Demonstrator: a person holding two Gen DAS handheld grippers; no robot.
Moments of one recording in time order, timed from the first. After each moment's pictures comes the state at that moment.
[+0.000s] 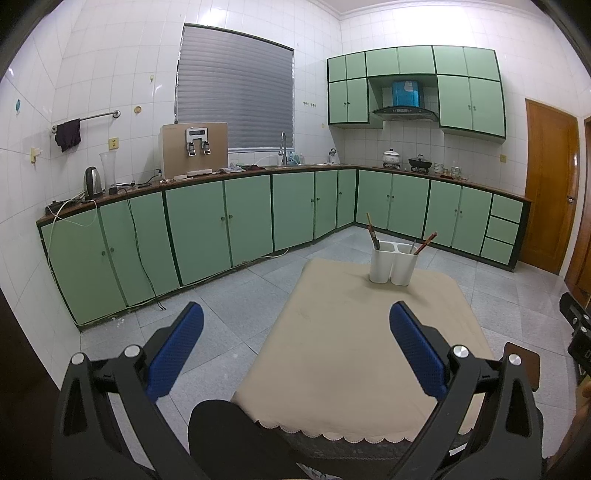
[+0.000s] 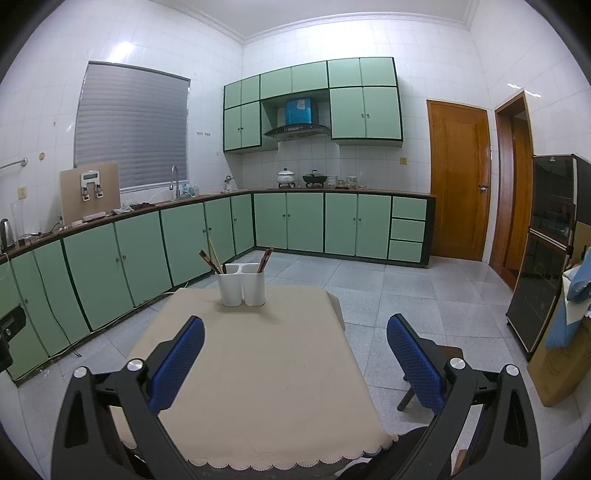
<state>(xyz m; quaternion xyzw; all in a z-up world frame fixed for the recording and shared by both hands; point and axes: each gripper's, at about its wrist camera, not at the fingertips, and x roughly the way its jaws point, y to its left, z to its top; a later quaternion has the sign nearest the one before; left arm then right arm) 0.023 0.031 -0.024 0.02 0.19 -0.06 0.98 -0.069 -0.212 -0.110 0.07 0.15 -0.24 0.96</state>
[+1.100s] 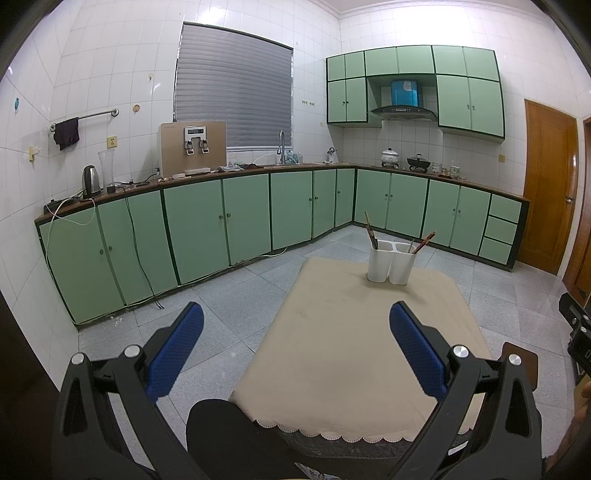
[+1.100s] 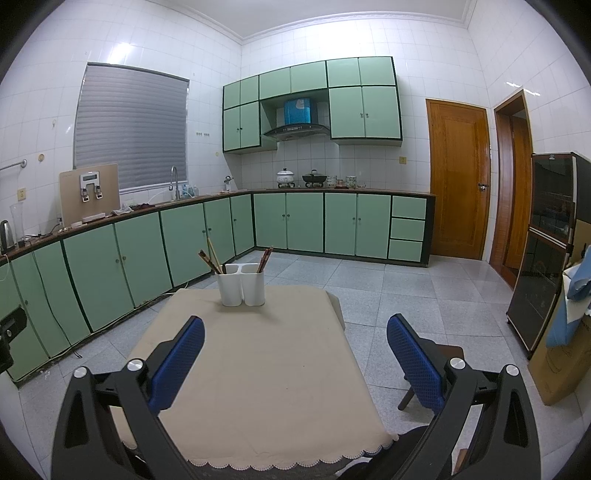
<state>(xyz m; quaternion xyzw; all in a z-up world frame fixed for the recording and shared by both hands) 0.025 0.028 -0.024 0.02 0.20 -0.06 0.98 -0.070 -0.214 -0.110 0.07 0.15 -0.24 0.96</state>
